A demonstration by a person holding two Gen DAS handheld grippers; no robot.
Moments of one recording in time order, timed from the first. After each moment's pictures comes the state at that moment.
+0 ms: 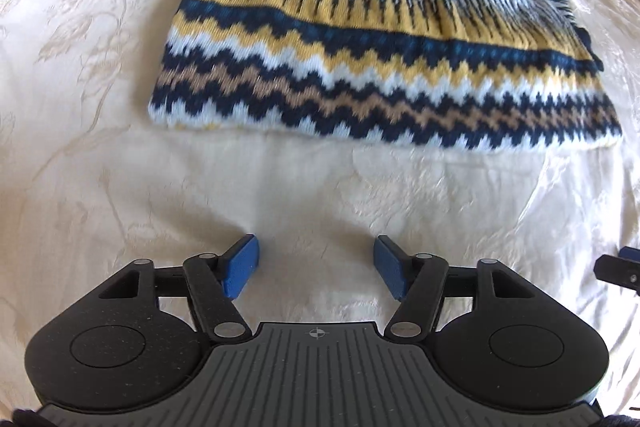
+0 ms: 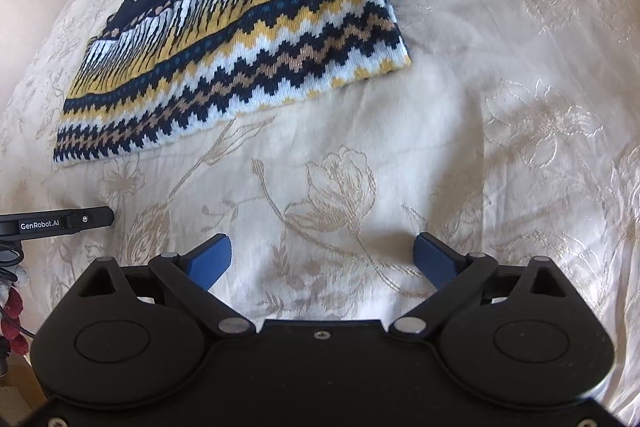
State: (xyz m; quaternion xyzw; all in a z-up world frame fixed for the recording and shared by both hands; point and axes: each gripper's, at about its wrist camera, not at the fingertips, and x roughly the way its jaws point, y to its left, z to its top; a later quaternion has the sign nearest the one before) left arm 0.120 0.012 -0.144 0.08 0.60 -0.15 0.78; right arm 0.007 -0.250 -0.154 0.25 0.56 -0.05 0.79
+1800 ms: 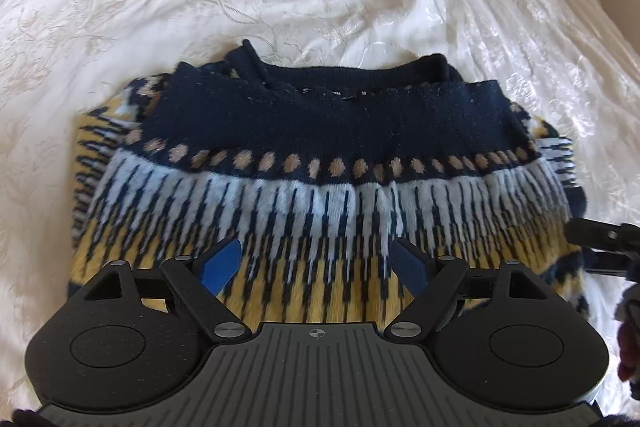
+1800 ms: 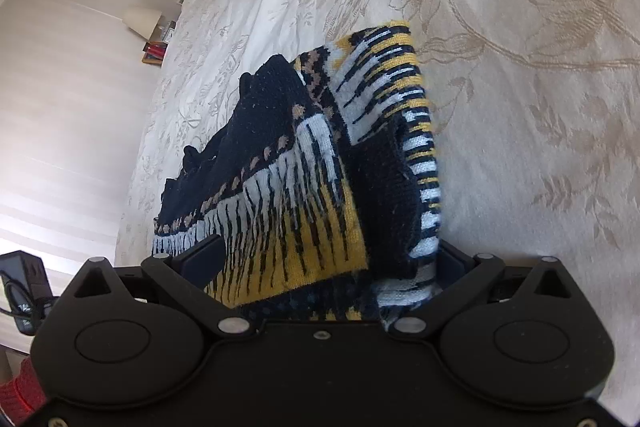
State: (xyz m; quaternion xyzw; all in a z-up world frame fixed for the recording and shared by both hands) left arm 0.260 -0.101 -0.120 0.07 0.56 -0.16 0.81; right arm 0.152 -0.410 -0.209 0.45 0.45 0.09 0.76
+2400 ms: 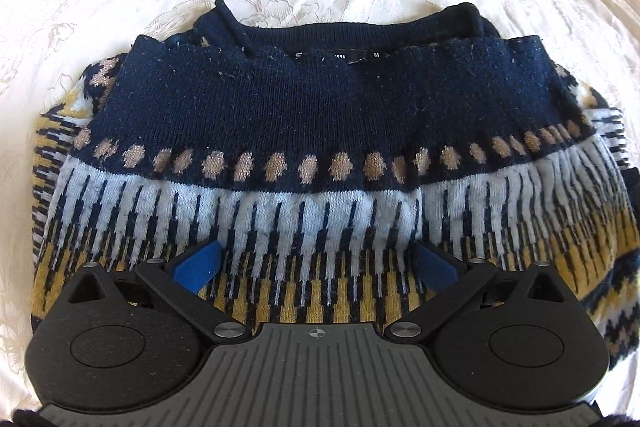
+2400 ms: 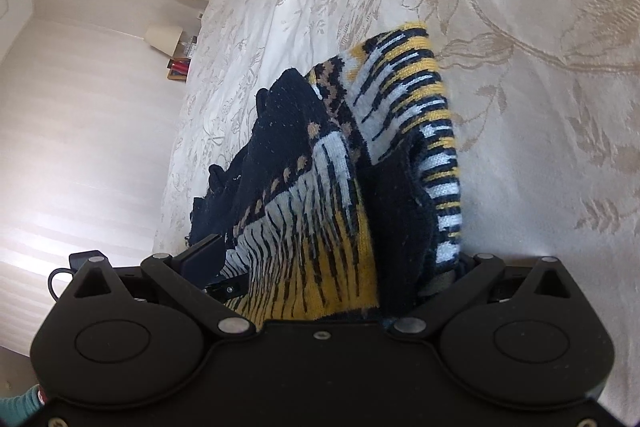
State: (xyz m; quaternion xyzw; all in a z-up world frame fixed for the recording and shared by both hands) left arm 0.280 -0.128 -0.162 0.11 0.58 -0.15 0.79; right arm 0.165 -0.417 -0.223 0.50 0.42 0.12 0.75
